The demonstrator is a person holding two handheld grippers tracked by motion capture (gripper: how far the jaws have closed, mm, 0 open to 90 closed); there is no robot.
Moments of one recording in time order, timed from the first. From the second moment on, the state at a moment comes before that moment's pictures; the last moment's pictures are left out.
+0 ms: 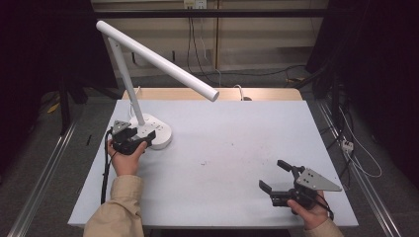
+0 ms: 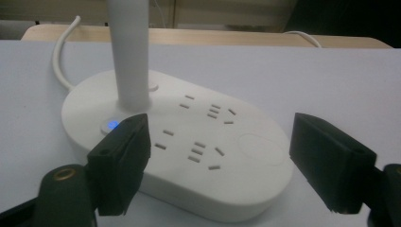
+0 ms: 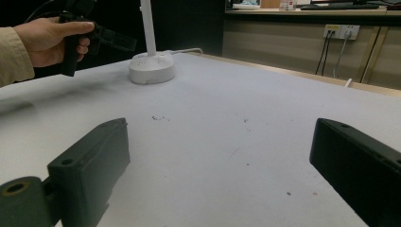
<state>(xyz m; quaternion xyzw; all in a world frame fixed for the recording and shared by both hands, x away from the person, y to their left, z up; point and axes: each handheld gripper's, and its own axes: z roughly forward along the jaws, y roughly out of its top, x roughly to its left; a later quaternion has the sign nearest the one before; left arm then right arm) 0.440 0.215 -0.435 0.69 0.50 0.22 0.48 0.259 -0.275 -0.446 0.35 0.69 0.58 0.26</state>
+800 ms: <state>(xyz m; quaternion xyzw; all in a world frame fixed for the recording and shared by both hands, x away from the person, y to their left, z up) 0.403 0.215 -0.433 0.70 0.47 0.20 0.50 0.259 -0.274 -0.446 0.35 0.69 0.58 0.26</state>
